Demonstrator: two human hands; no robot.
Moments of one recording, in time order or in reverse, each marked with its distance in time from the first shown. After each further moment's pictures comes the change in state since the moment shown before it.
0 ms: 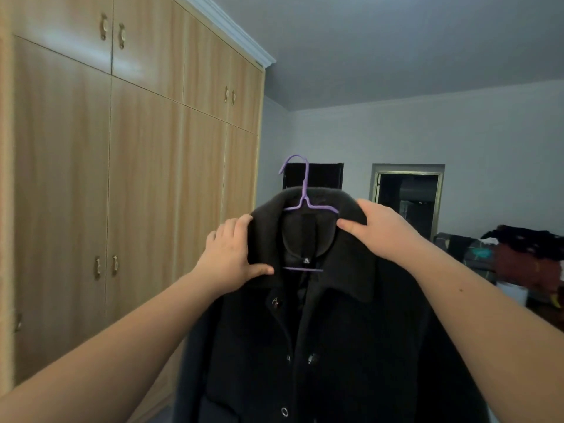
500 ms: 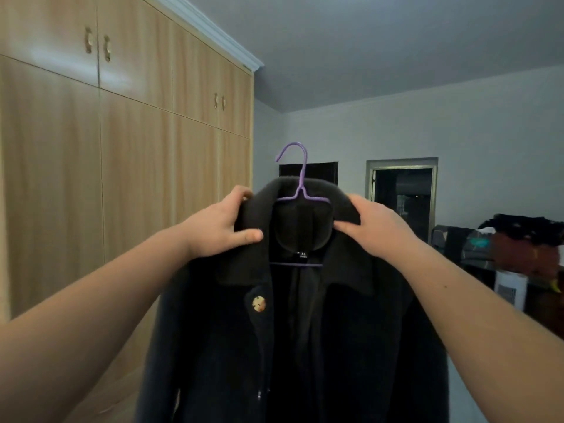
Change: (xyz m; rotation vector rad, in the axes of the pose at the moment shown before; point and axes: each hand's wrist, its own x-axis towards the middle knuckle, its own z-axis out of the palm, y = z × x) left_hand 0.042 0.007 -0.081 -0.274 -0.252 0.146; right_hand 0.002 0.012 0.001 -0.020 0.064 -0.041
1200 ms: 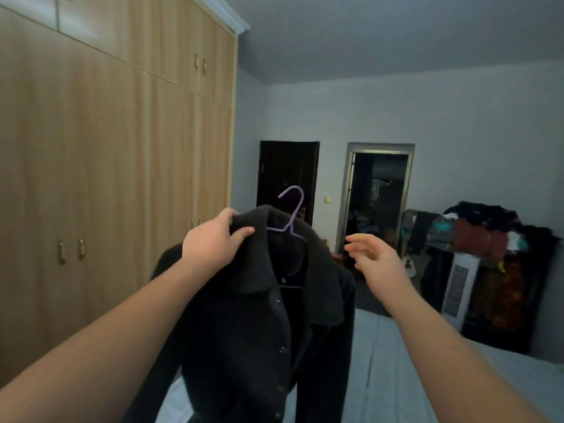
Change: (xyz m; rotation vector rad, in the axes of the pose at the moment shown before) left_hand -0.020 -0.002 0.099 0.091 0.273 -0.368; right_hand -0.091 0.032 0.055 0.596 0.133 0.382
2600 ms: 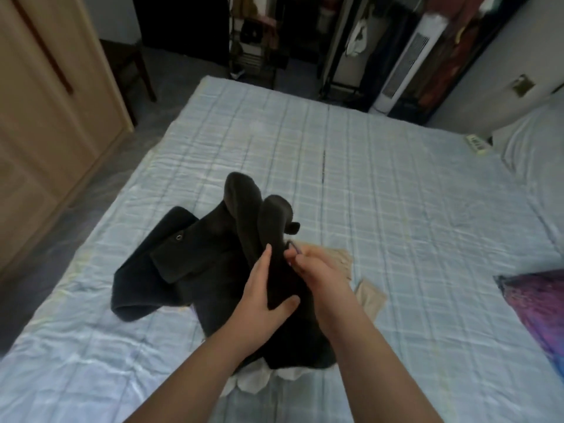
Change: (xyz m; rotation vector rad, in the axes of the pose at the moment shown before) left_hand -0.232 -0.136 0.350 -1.004 -1.053 -0.367; right_hand -0.106 0.234 0.228 0.431 0.081 0.968
